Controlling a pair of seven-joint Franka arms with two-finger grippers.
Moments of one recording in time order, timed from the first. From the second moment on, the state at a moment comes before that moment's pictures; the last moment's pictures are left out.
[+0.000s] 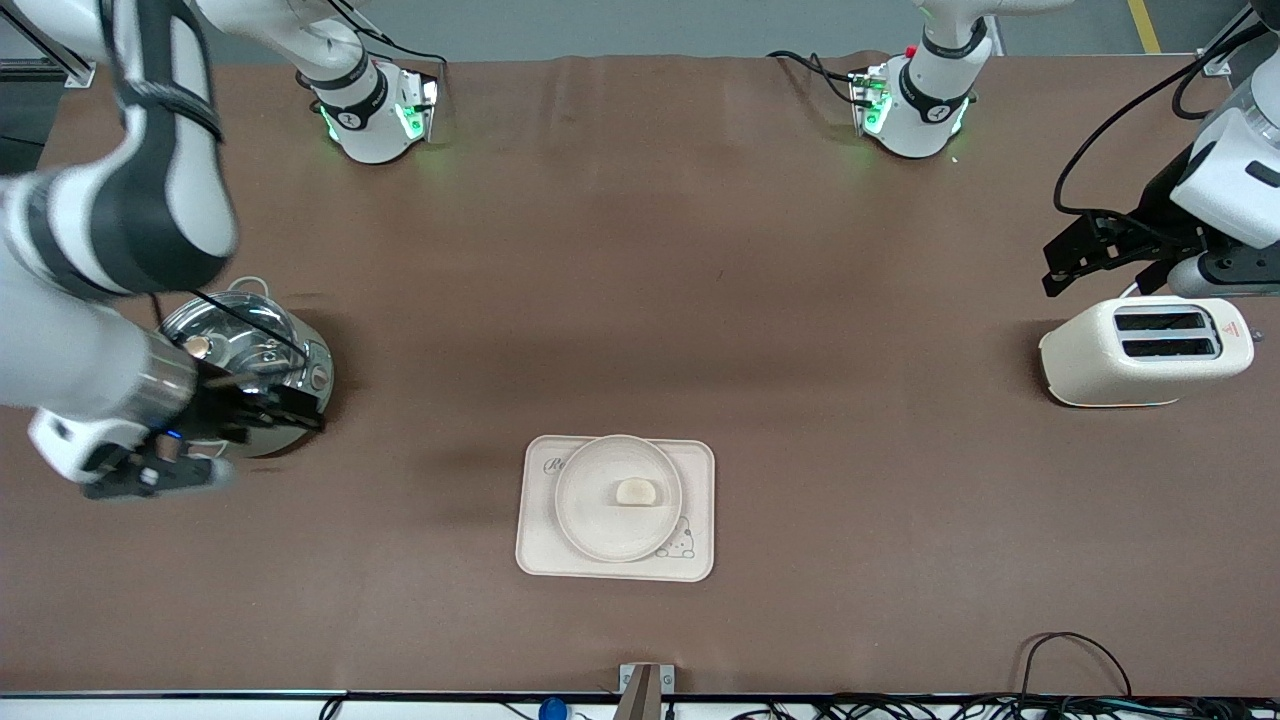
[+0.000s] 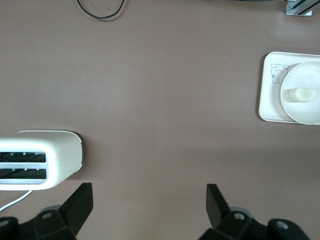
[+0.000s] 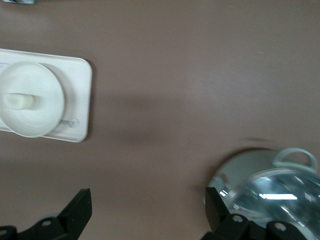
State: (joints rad) left arm -0.04 0.04 -0.12 -1.48 -0.01 1.62 -0.18; right arm 0.30 0.40 -0.28 -1.26 0.18 1.65 -0.05
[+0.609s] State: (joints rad) left arm -0.04 0.05 -0.12 -1.48 -0.01 1.62 -0.13; right arm 0.28 0.00 -0.29 -1.57 0.04 1.60 -0.06
